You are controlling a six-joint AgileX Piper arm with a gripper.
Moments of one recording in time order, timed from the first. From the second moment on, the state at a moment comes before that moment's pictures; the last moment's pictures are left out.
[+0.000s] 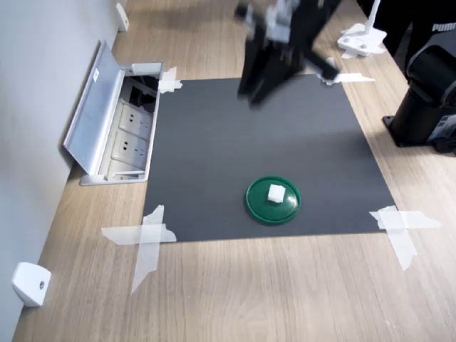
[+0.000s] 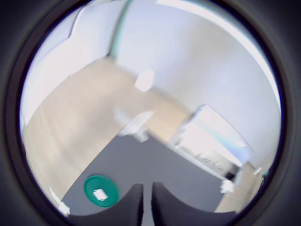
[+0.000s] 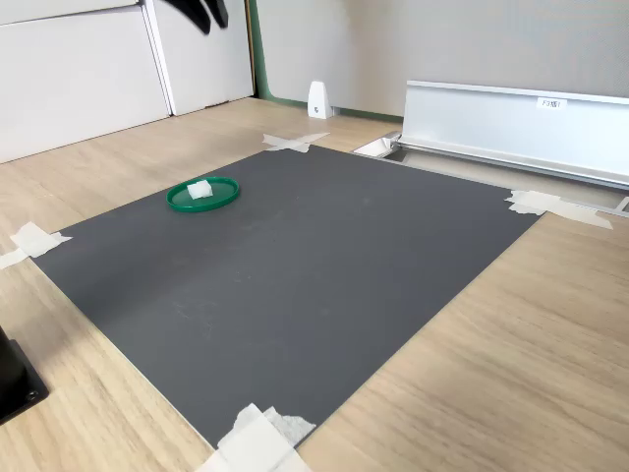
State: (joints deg) arm 12.4 65.0 -60.1 4.0 39.8 -24.3
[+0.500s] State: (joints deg) arm -2.3 29.5 -37.6 13.7 21.1 -21.5
